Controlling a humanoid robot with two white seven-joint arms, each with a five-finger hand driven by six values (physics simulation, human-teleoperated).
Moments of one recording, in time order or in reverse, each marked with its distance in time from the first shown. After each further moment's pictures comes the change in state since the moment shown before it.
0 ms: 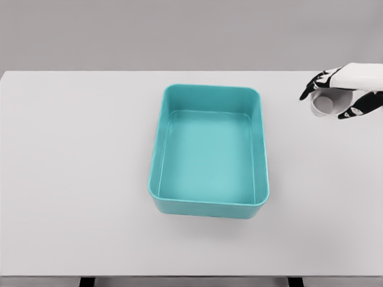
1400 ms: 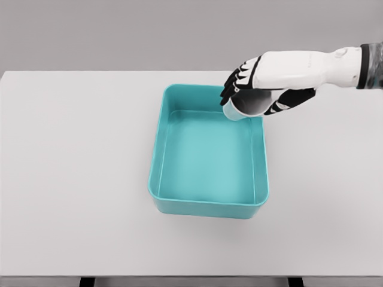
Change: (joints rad) left arm 0.000 0.000 0.000 0.000 0.000 0.000 0.000; right arm -0.069 0.196 -0.045 -0.237 -0.009 0.011 0.000
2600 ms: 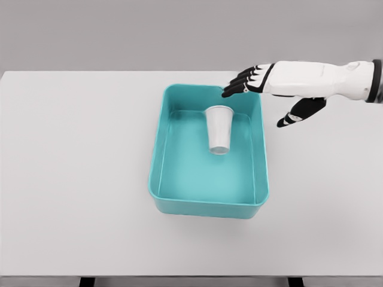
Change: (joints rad) left arm 0.000 0.000 0.000 0.000 0.000 0.000 0.000; right arm 0.169 -0.057 -0.141 -0.037 -0.019 0.021 0.000
